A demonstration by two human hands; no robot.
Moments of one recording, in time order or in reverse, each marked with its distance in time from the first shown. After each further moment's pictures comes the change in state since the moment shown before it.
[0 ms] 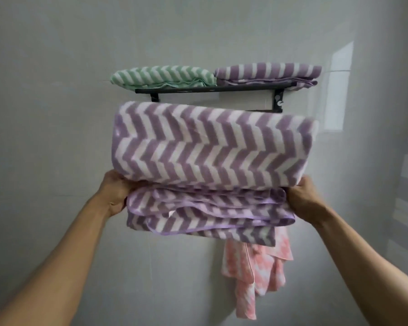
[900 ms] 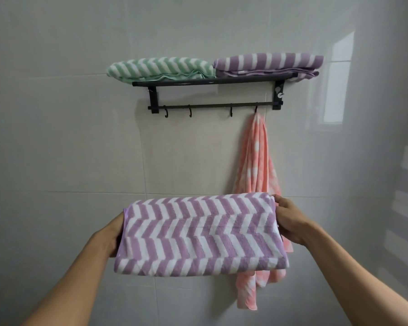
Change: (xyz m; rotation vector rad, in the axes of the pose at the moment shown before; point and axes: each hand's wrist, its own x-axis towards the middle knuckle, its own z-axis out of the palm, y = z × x) left_hand -0.042 -0.083 -0.033 0.078 0.144 -0.902; right_hand -0.027 0.068 0.010 -0.068 -0.012 0.562
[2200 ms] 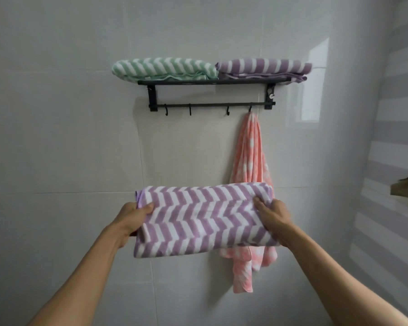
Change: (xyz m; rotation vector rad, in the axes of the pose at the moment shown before) left_hand -0.016 0.005 -0.034 0.250 0.087 0.346; right_hand -0.066 -0.010 0.097 -0.279 0.381 0.031
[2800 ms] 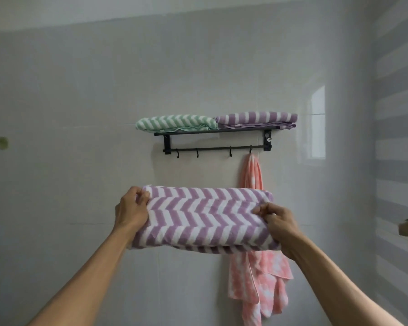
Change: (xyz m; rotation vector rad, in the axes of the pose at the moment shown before) left_hand -0.110 0.113 0.004 0.279 0.557 0.474; right_hand -0.043 -0.062 -0.088 0.274 -0.088 -0.247
